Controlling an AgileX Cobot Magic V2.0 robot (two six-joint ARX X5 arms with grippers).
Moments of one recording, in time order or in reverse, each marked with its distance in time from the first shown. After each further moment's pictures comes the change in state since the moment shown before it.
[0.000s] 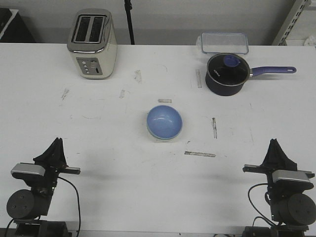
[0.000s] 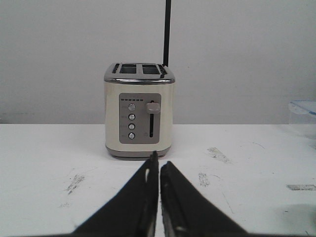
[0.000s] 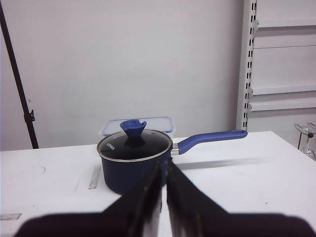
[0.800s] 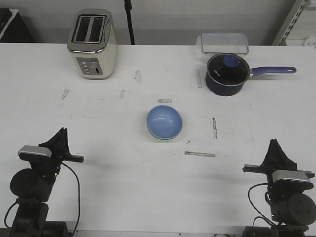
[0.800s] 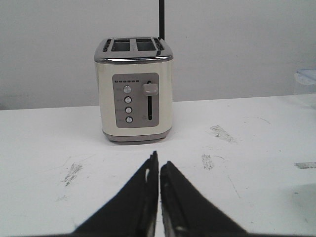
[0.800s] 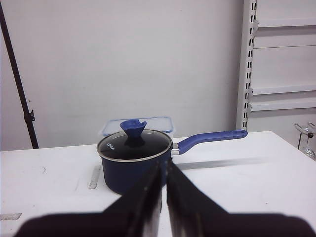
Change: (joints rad) left arm -0.002 0.224 0.070 0.058 0.021 0.051; right arm 0.000 0.000 0.000 0.000 0.000 0.000
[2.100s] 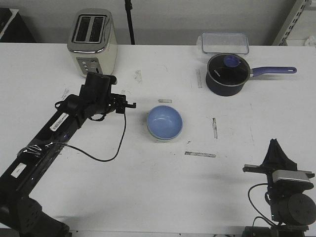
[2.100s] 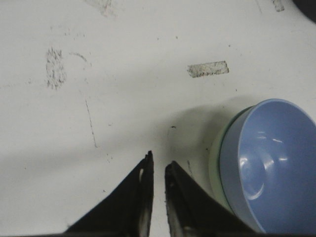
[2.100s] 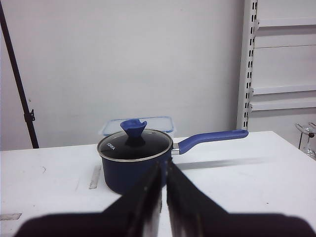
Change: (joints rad) left arm -0.328 1.196 1.122 -0.734 0.082 -0.204; right arm 0.000 0.000 0.000 0.000 0.000 0.000
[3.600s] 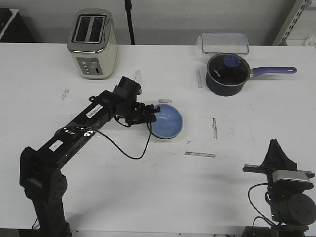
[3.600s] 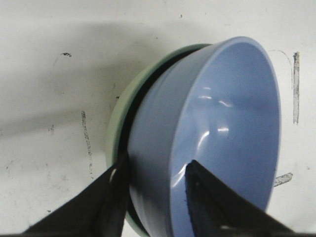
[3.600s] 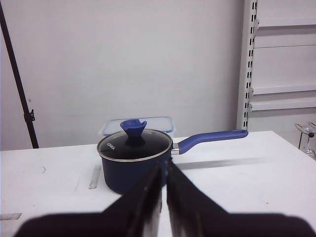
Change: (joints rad) left arm -0.137 0.268 0.153 -0.124 0.207 -0.320; right arm 0.000 0.000 0.000 0.000 0.000 0.000
